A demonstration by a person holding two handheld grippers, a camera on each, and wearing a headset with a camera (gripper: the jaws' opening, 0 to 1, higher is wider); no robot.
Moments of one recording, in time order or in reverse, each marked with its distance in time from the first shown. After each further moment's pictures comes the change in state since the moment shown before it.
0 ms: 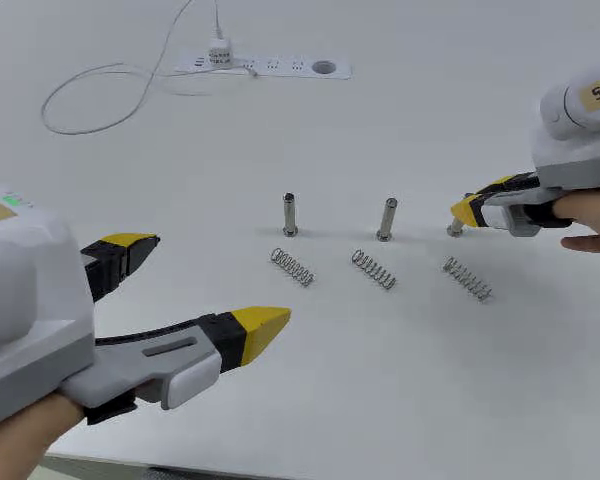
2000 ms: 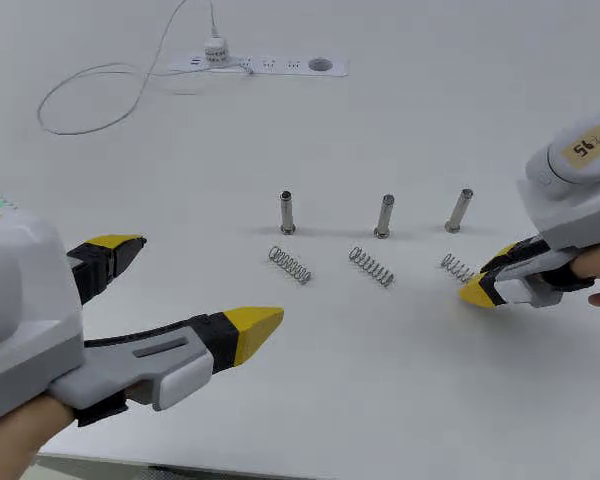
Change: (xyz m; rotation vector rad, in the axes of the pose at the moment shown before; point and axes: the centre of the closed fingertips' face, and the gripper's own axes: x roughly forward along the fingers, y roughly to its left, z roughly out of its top) left arm -0.002 0.003 -0.003 -0.011 0.010 0.016; right arm -0.015 0.045 -0.081 -0.083 0.281 0.173
